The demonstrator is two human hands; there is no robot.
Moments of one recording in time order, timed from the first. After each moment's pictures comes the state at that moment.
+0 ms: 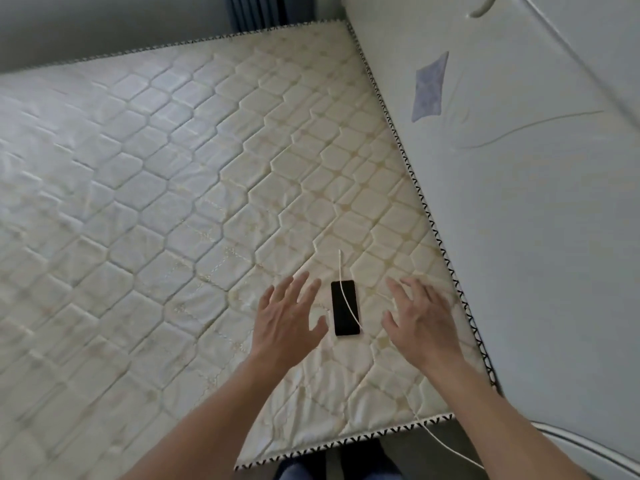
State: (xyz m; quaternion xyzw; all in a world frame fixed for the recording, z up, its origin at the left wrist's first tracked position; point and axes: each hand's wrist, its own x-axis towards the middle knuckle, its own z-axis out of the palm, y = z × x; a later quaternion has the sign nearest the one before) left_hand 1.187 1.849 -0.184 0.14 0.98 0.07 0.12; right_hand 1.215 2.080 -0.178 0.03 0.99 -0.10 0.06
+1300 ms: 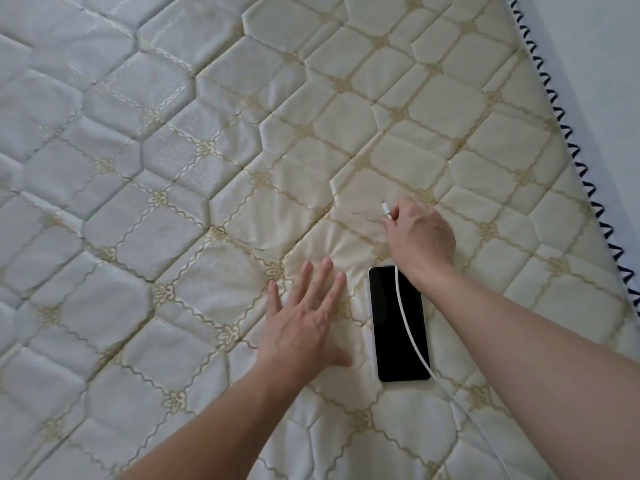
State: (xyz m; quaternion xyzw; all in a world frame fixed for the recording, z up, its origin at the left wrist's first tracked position) left_hand 1.102 1.826 -0.540 0.18 0.94 0.07 0.30; right_hand 1.008 2.019 -0.527 0.14 0.97 -0.15 0.09
